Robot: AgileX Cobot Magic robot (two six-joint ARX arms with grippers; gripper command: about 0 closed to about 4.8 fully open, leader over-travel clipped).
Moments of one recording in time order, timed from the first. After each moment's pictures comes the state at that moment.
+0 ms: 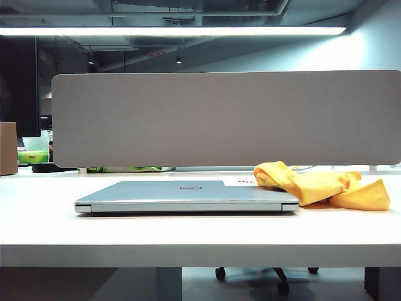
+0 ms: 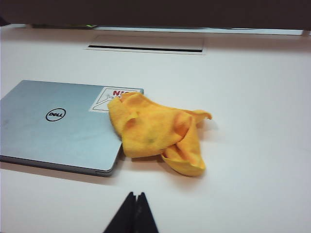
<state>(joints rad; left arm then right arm) -0.02 0.03 0.00 0.08 0.20 -0.02 0.21 0.31 0.56 -0.52 0.03 0.05</state>
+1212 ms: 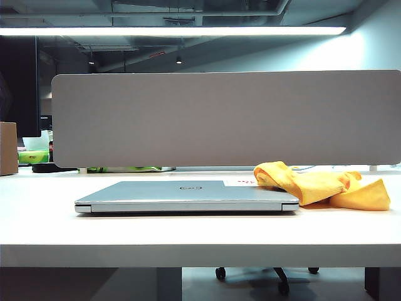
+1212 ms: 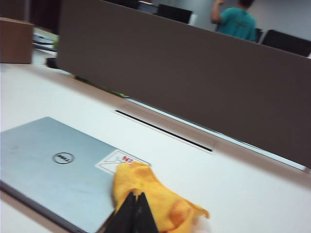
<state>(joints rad) -0.02 0.03 0.00 0.06 0.20 -0.02 0.11 0.12 0.32 -0.12 -0.23 -0.26</state>
